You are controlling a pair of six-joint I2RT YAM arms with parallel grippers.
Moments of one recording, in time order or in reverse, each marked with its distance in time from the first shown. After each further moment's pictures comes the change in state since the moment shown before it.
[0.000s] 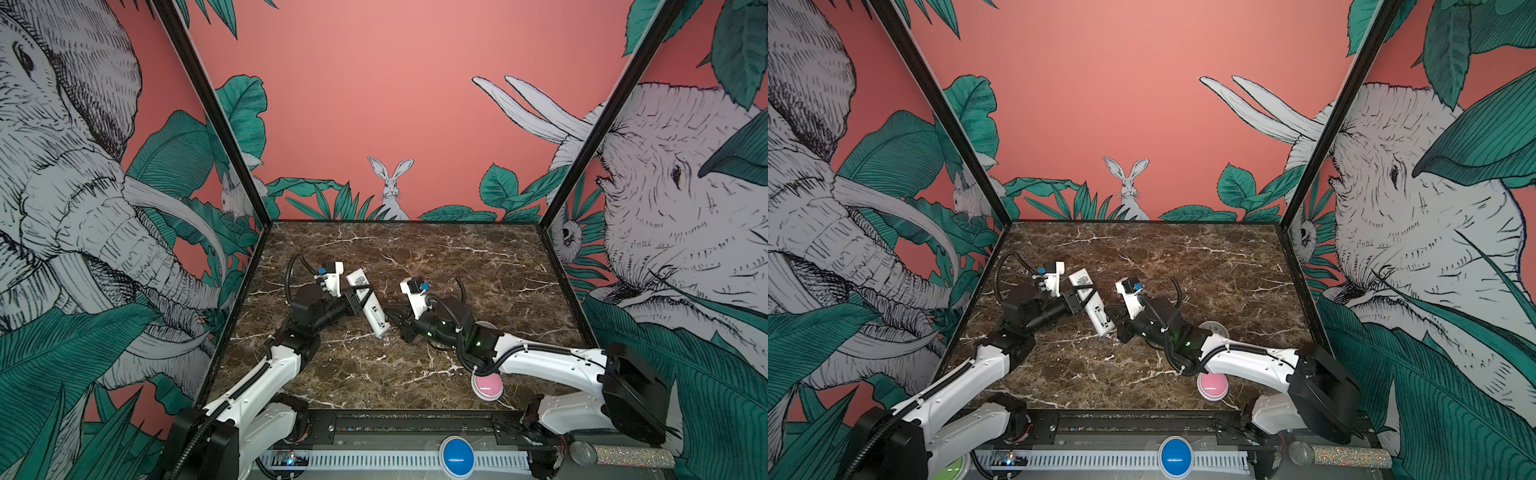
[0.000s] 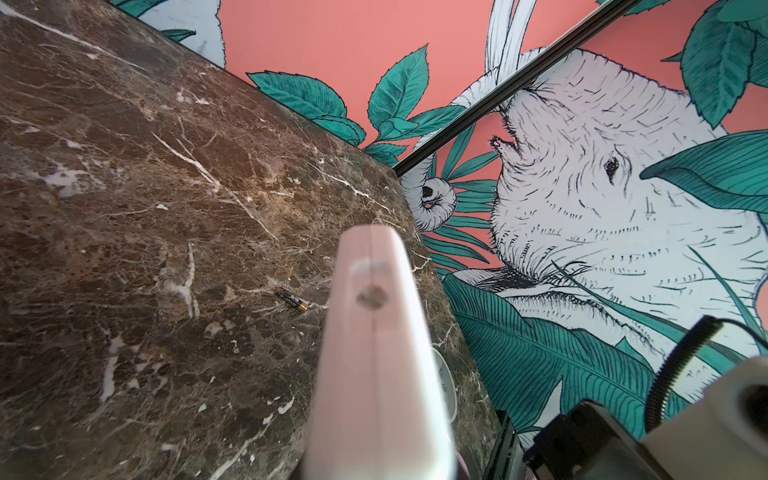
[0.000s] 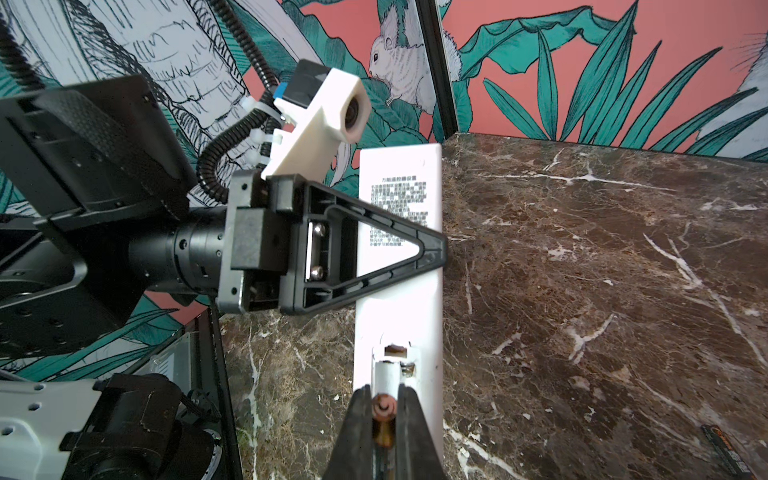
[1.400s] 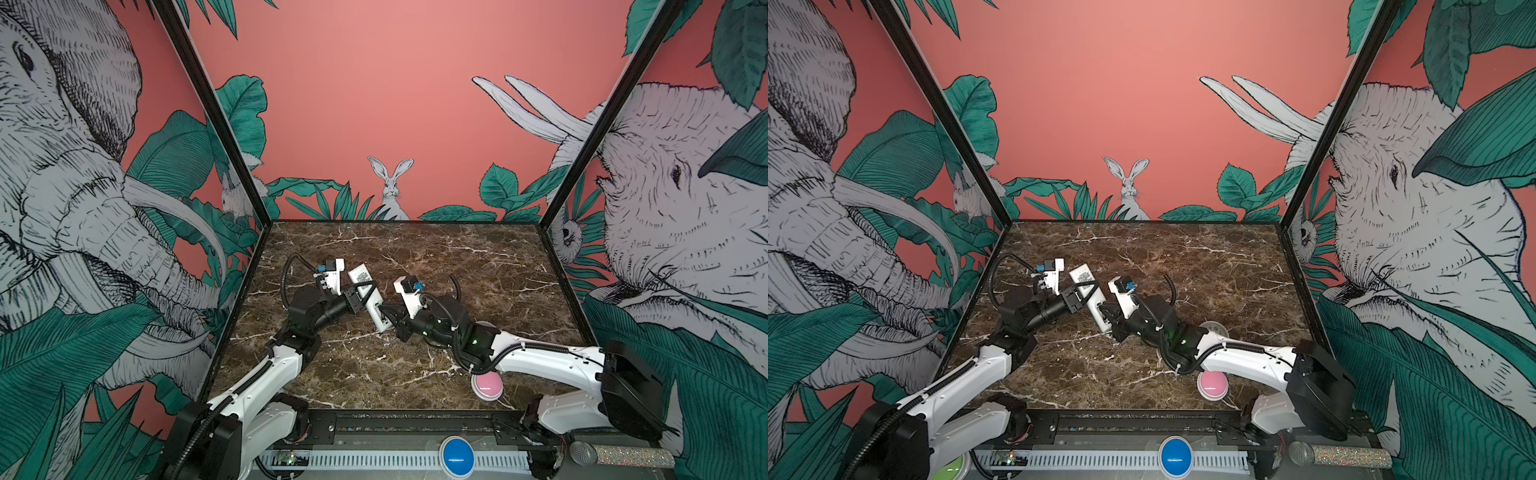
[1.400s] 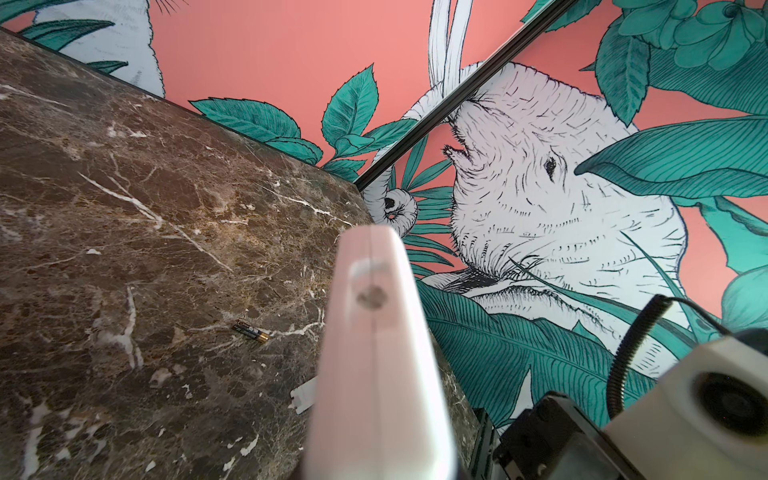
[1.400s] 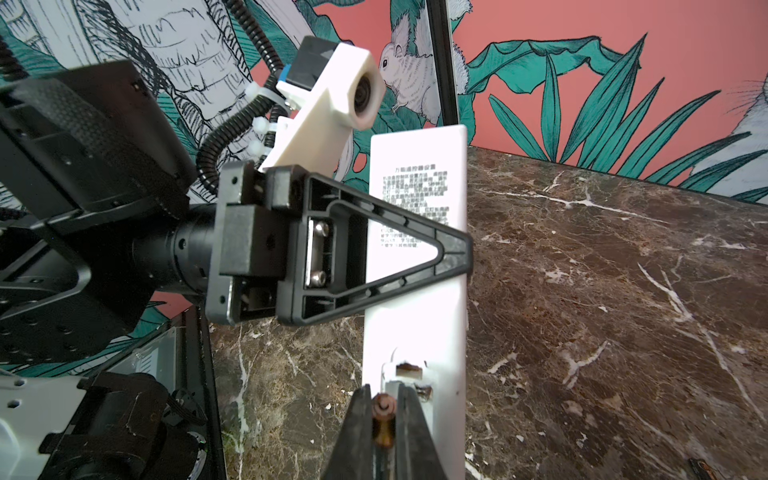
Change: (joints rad) left arm 0.000 0.024 -0.024 0.183 0.067 -0.025; right arm 0.021 0.019 0.064 -0.036 0.029 -0.076
